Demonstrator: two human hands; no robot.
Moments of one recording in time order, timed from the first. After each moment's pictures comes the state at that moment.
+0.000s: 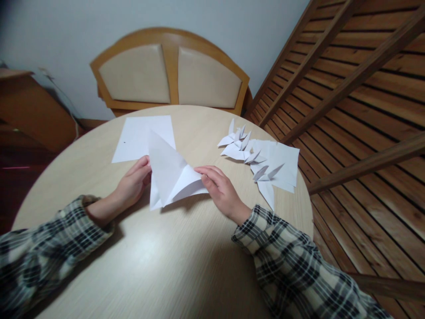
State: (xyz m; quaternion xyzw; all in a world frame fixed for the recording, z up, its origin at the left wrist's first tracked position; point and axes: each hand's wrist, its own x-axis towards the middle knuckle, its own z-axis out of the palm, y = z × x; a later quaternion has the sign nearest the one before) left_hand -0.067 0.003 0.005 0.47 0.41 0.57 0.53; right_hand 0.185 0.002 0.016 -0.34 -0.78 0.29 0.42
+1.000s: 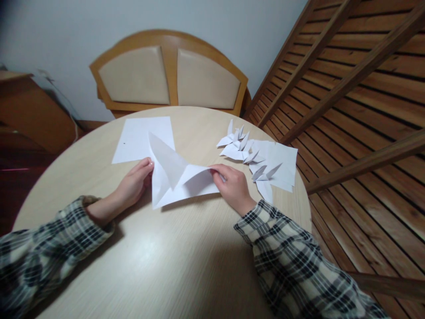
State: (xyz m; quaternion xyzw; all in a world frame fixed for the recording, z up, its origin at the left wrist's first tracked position) left_hand -0.063 0.001 0.016 0.45 0.45 0.55 0.54; right_hand 0.203 0.014 0.016 -0.41 -0.80 0.04 0.44
